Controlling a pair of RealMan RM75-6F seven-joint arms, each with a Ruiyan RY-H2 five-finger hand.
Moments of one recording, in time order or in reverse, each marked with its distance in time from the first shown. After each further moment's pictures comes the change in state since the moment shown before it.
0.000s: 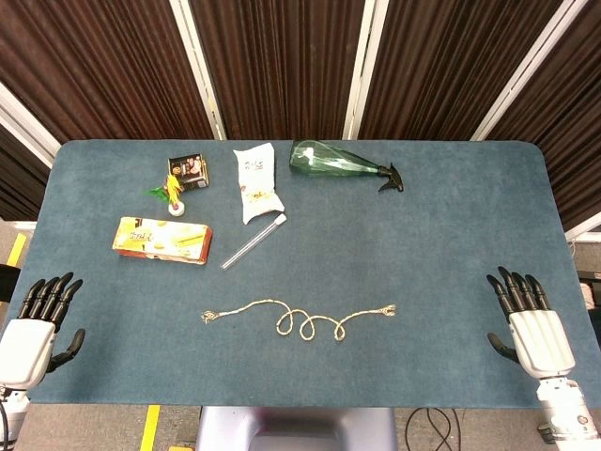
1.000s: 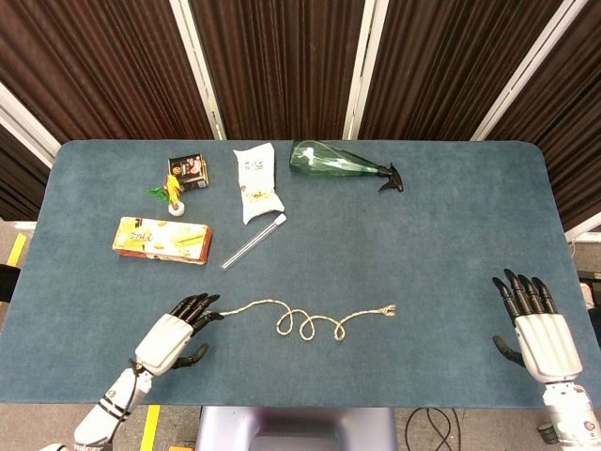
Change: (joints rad) left arm -0.256 -0.328 0.029 0.018 0.063 -0.364 0.032; right arm -0.018 0.008 -0.009 0.007 -0.019 0.022 0.003
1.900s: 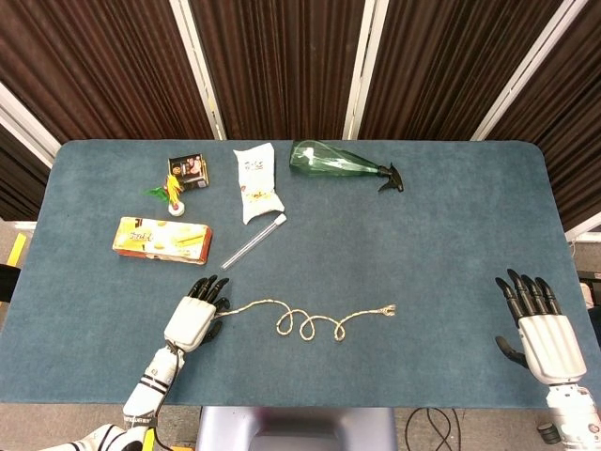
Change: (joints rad) left arm -0.063 -0.266 -0.098 0.230 -0.234 -0.055 0.329; right arm -0.009 0.011 0.000 -0.001 -0.008 0.014 0.014
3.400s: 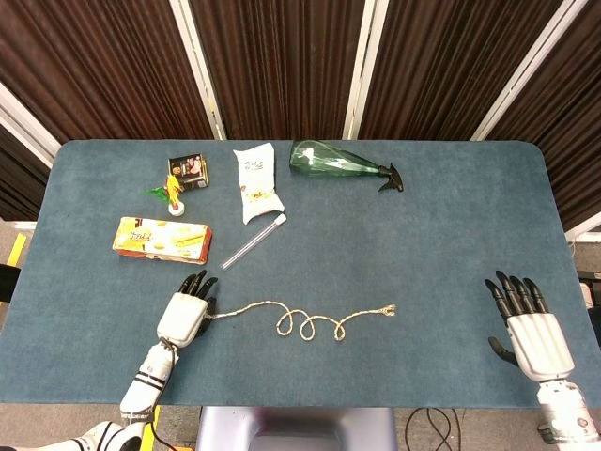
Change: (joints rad) left arm -0.014 -0.015 0.027 0.084 -0.021 0.052 0.006; right arm 0.028 -0.025 -0.001 0.026 0.001 -0.057 -0.016
